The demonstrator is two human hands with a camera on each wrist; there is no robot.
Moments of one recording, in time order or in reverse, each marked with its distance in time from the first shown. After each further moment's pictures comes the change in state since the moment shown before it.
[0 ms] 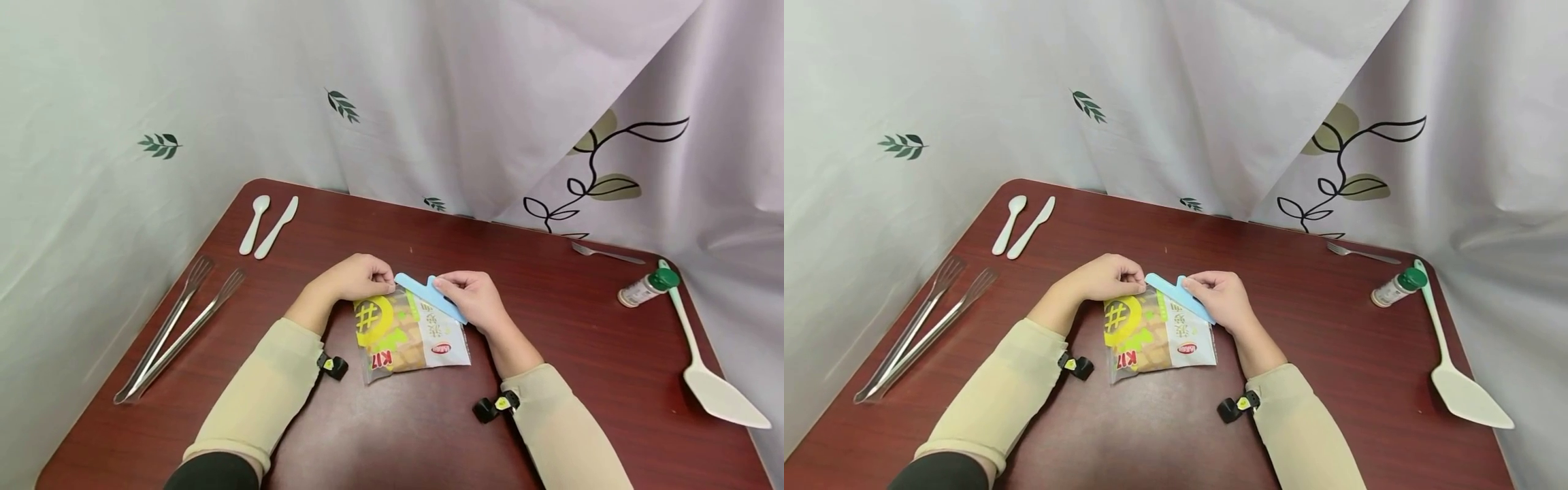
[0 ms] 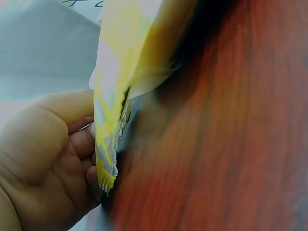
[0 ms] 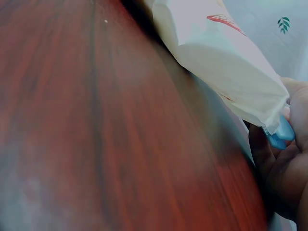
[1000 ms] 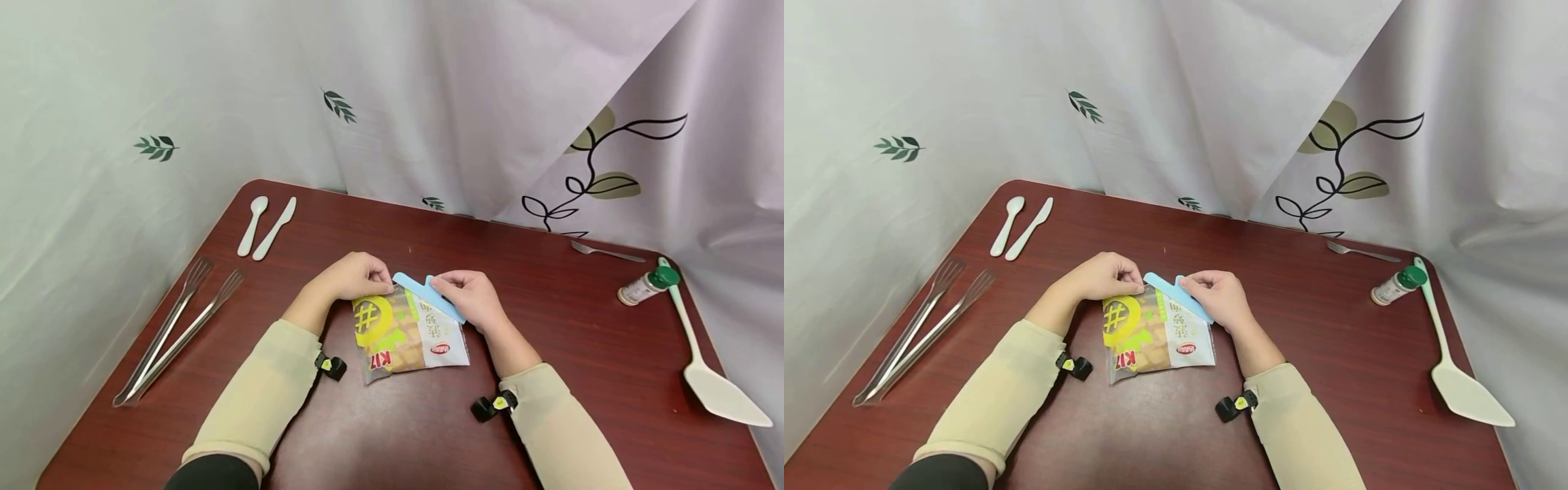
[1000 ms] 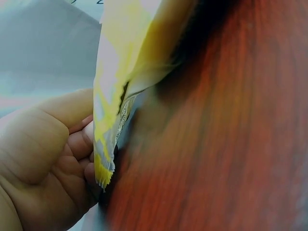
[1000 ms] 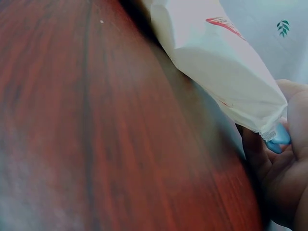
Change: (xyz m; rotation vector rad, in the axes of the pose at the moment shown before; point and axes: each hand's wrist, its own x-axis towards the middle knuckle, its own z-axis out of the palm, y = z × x) left_hand 0.001 -0.003 0.001 -0.055 0.028 -0.051; right_hand 0.001 -0.003 0.000 -0.074 -0.009 0.095
